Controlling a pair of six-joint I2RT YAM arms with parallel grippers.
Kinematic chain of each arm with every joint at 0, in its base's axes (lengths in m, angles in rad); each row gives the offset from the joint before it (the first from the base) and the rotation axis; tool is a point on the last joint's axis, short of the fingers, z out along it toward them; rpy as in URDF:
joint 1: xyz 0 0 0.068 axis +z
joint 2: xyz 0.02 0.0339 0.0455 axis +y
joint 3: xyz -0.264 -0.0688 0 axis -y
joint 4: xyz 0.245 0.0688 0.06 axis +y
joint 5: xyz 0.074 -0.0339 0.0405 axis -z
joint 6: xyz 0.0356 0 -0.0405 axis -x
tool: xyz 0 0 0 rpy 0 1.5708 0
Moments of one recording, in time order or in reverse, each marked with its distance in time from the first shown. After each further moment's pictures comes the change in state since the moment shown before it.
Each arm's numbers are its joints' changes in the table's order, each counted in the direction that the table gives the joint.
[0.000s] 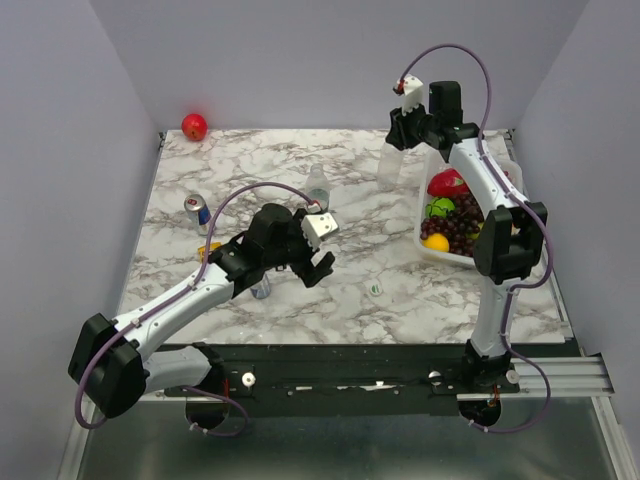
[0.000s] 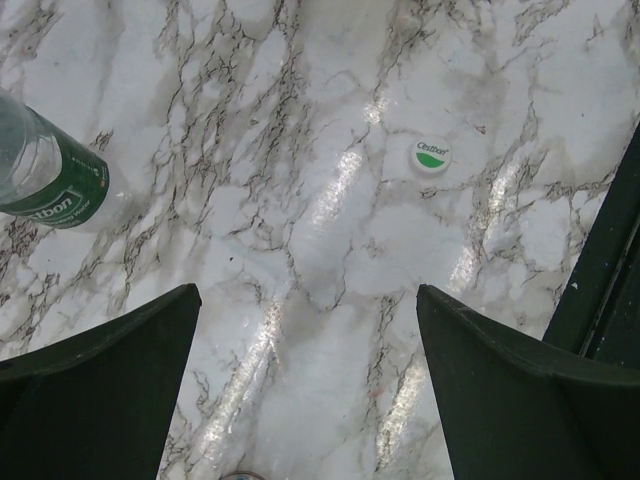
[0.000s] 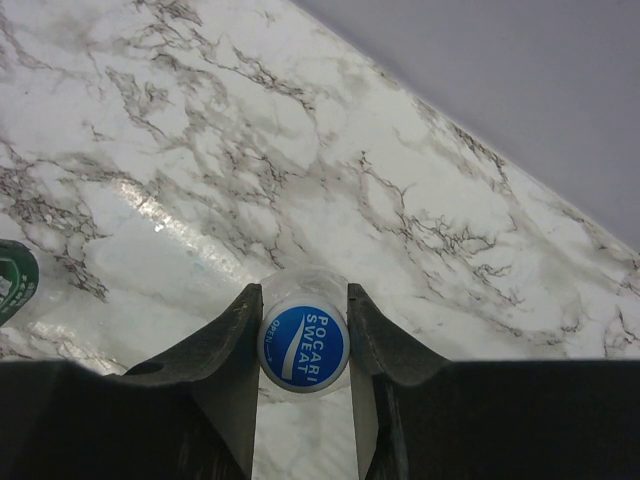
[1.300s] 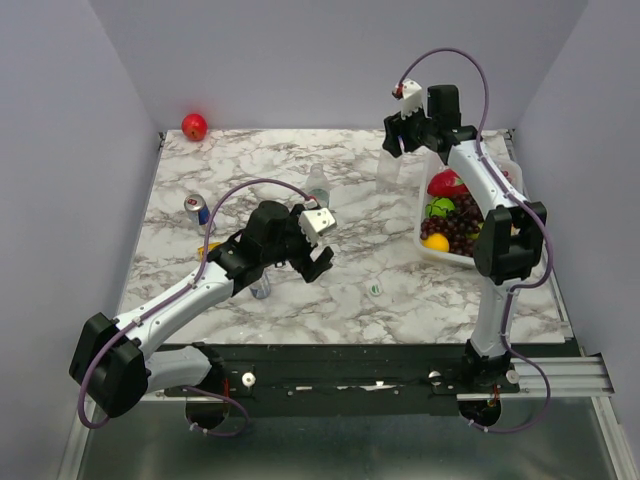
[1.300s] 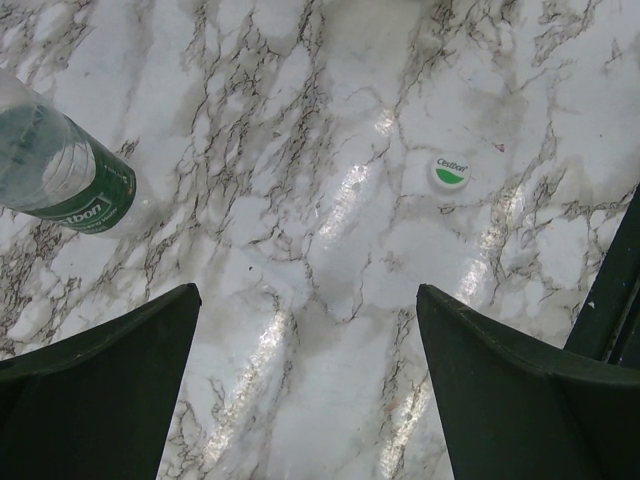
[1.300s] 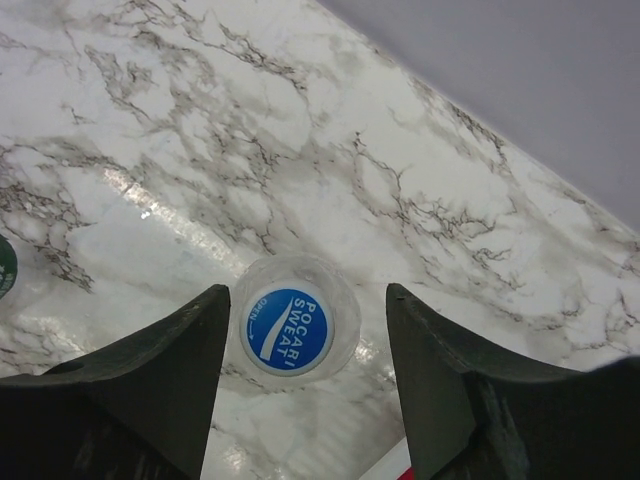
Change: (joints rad) left arm 0.026 0.010 -0.003 -0.046 0.000 0.012; right arm -0.006 -0.002 -0.035 -0.007 0.025 0.008
